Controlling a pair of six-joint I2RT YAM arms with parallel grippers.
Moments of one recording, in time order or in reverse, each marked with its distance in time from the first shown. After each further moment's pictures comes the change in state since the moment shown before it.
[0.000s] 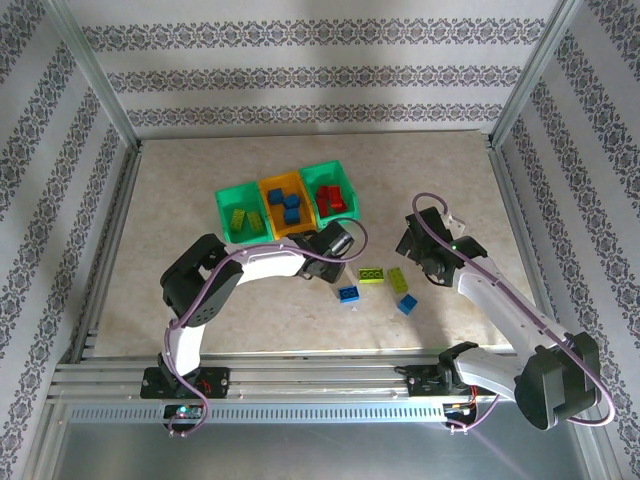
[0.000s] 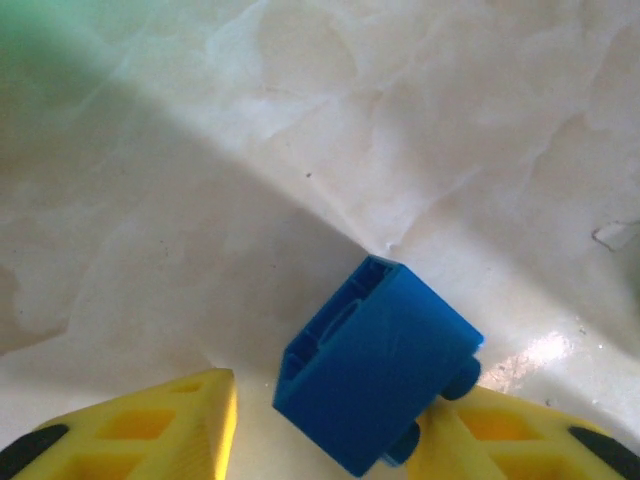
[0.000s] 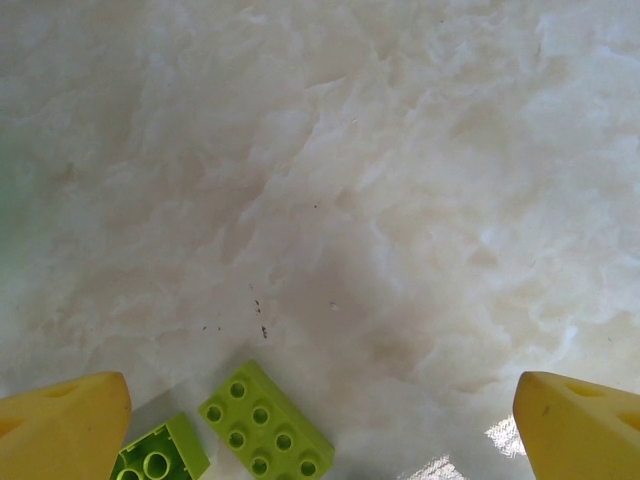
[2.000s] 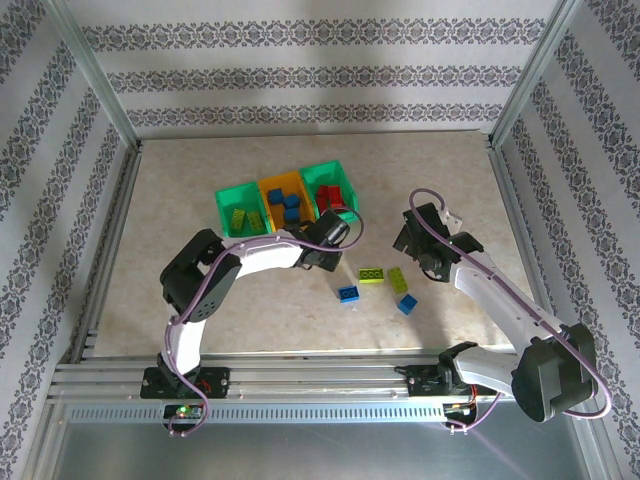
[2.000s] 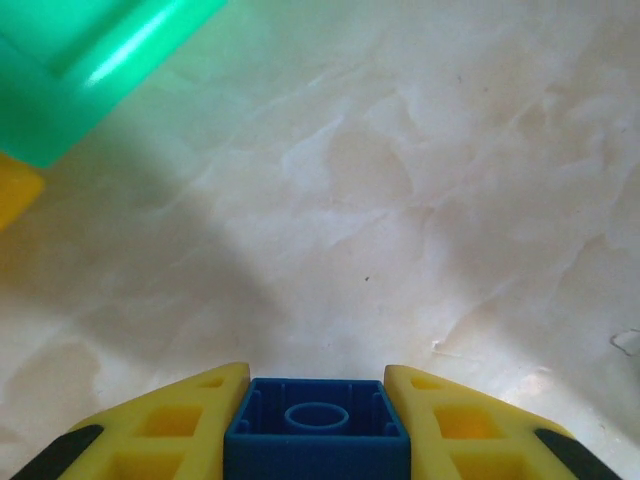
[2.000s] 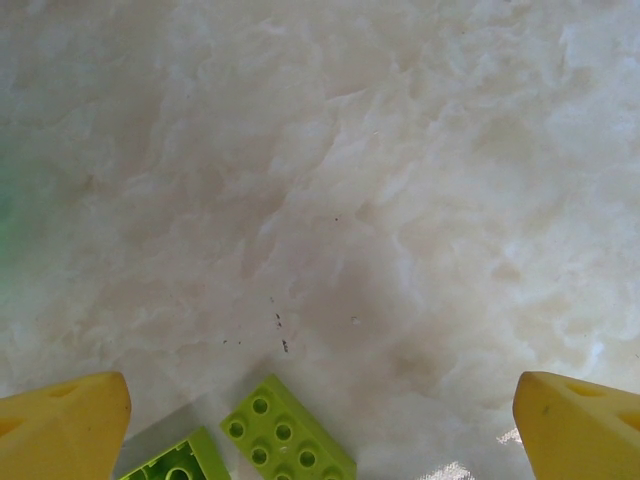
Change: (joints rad) left arm 0.055 -0.003 0.034 0.032 -0.002 0.002; right arm 0.001 0.042 0.024 0.030 -0.003 0.000
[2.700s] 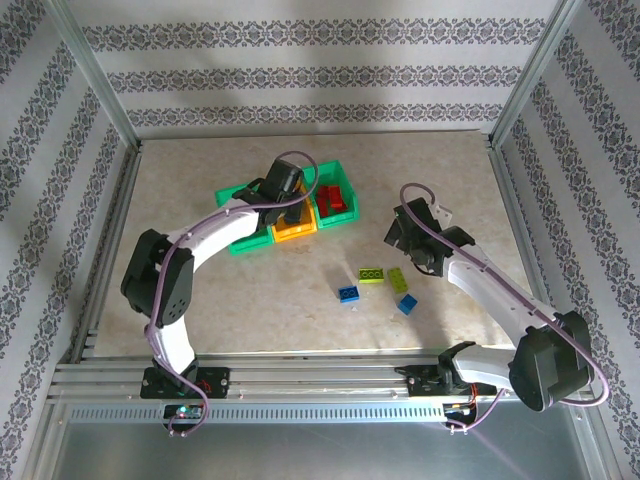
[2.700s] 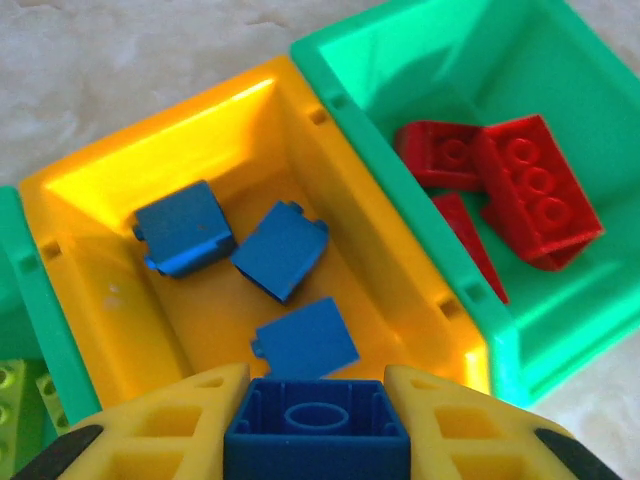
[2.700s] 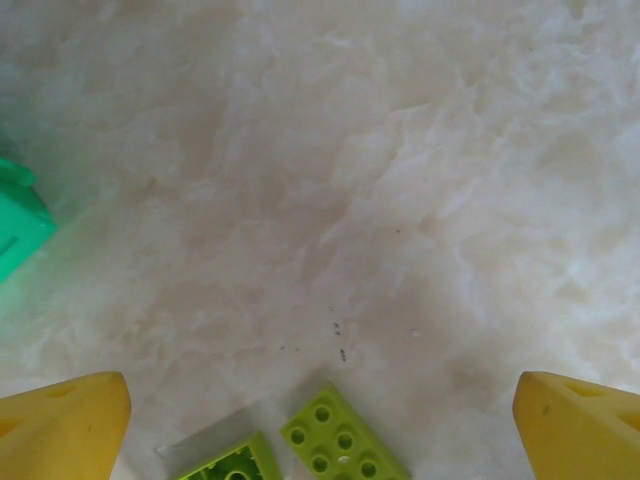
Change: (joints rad) left arm 0.276 -0.141 0.088 -0.016 -0.085 0.071; right arm 0.050 0.061 0.050 0.045 0.000 0.011
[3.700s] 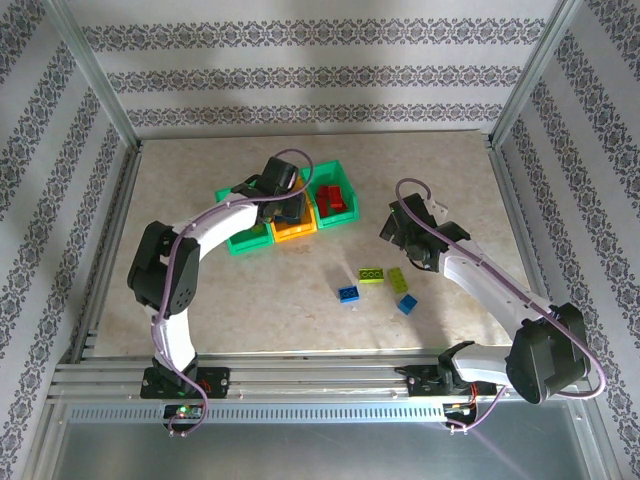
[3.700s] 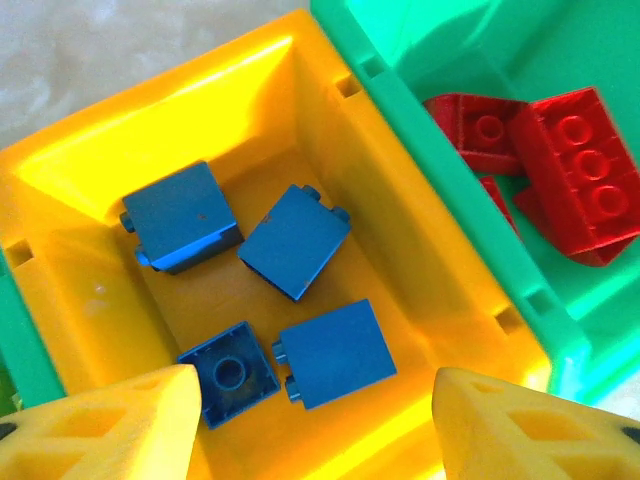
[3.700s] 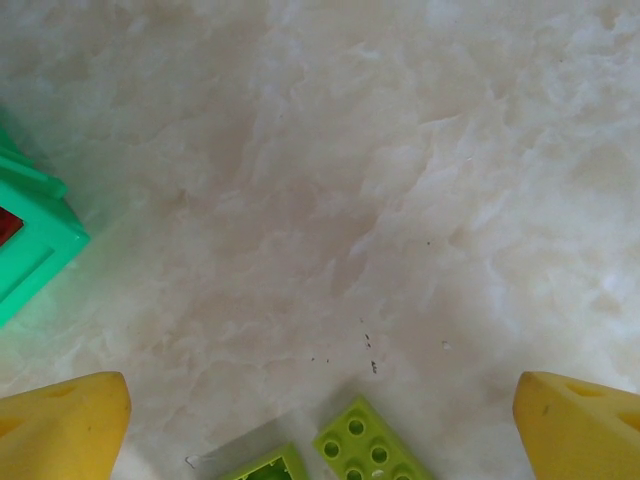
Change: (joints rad) left arm 0.042 0.028 0.008 -0.017 0.083 0.010; right arm 0.011 0.037 0.032 0.019 0.000 0.012
